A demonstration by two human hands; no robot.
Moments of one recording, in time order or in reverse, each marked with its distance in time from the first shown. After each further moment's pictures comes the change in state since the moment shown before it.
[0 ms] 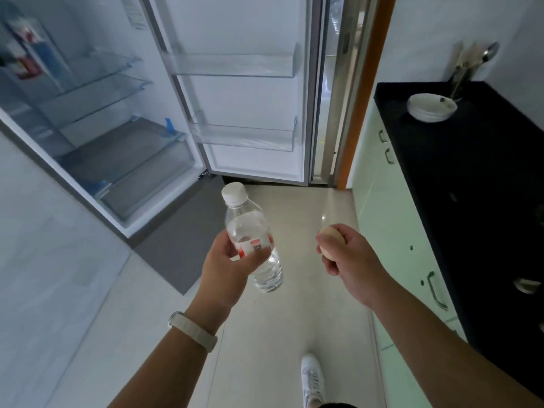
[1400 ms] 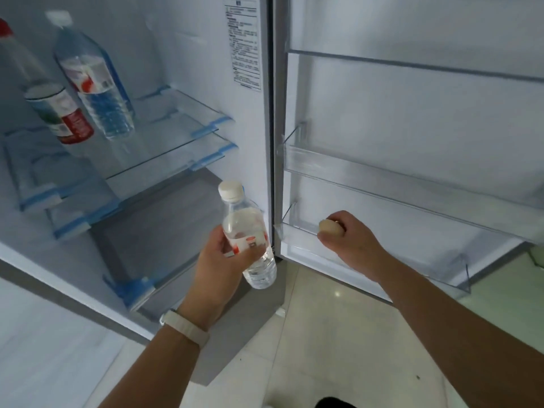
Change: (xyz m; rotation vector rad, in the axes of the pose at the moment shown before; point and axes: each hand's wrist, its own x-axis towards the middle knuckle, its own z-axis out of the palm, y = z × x) left_hand 0.453 -0.022 -0.258 -0.086 0.257 -0.043; right_hand 0.507 -0.091 0.272 -0.654 -0.111 -0.133
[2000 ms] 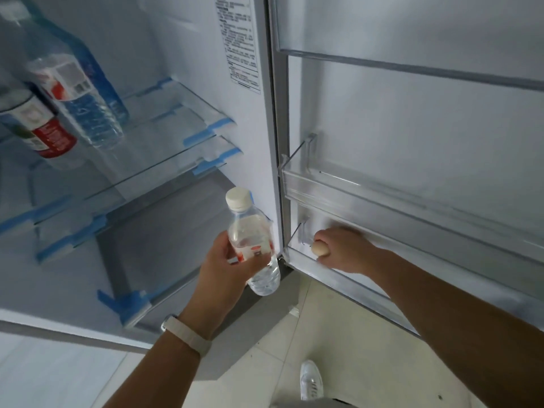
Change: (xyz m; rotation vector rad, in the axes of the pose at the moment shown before) left_hand 0.069 -0.005 0.030 0.106 0.050 -0.076; right_hand 0.139 0.053 0.026 -0.732 -0.462 -0.335
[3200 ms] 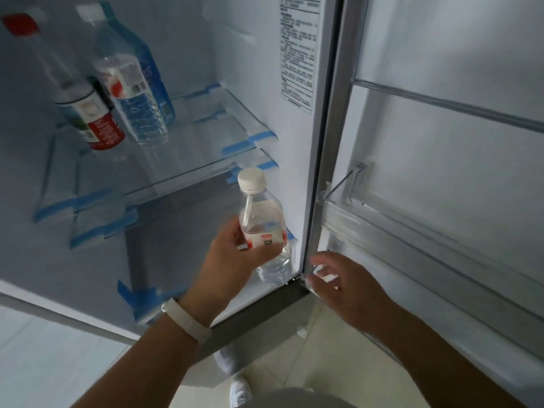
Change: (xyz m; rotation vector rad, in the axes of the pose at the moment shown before) left_hand 0.027 0.040 -0.027 -0.045 0.093 0.011; right_hand -0.037 -0.088 -0.040 0.501 0.142 -0.067
